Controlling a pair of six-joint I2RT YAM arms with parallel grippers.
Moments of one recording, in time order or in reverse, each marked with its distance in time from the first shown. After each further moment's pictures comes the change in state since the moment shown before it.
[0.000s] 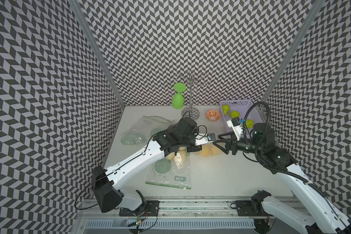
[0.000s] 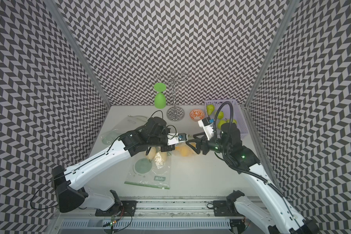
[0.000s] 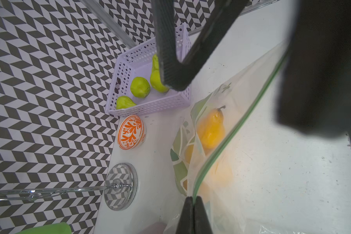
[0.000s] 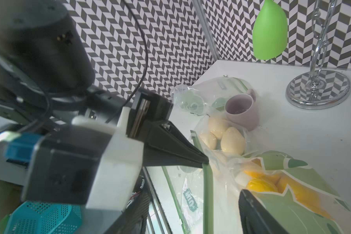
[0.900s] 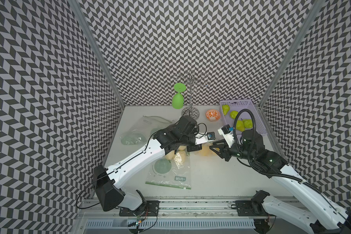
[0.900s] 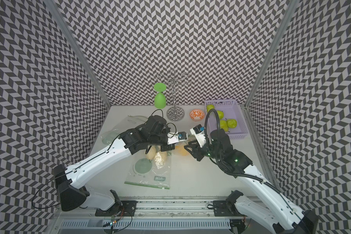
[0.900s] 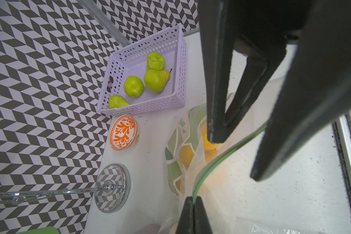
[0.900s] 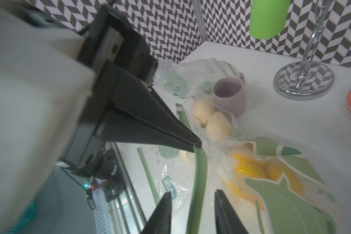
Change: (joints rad) left arm 0.010 0.020 0.036 -0.043 0.047 -0.015; right arm 0.167 0.017 -0.064 0.006 0.259 -0.089
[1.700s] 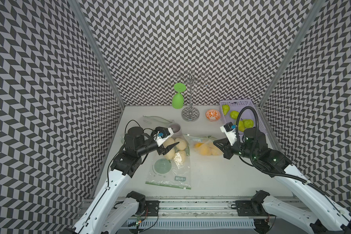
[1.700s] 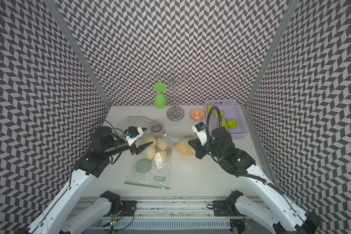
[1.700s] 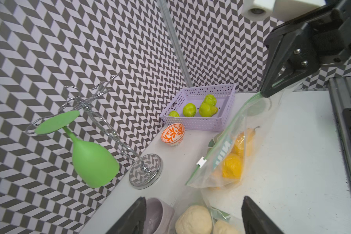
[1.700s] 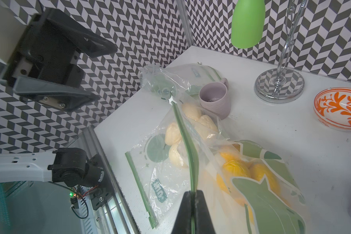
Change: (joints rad) left arm 0.524 -0.568 -0.548 0.402 0.472 -0.183; right arm 0.001 0.000 0.072 -0.079 0.062 -0.019
